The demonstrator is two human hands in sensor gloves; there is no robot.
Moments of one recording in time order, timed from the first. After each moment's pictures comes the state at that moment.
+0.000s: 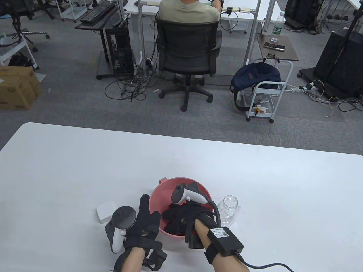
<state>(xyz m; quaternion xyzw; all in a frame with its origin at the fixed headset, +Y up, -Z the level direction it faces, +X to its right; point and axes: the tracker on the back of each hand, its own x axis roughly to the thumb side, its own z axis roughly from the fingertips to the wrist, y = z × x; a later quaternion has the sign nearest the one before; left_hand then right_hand) -0.167 -0.762 -0.338 -0.10 0.02 0.54 0.84 0.019 -0.738 -0.405 0.06 0.45 0.89 0.06</state>
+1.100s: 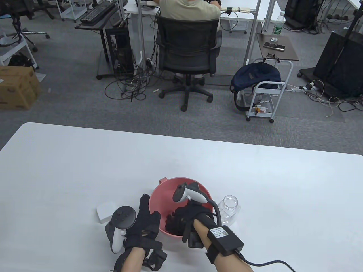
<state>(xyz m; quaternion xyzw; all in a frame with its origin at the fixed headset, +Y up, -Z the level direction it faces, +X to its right) -0.168 -0.762 -0.338 -0.10 0.02 0.54 0.84 0.022 -0.740 -0.408 0.03 0.46 0.89 0.07</state>
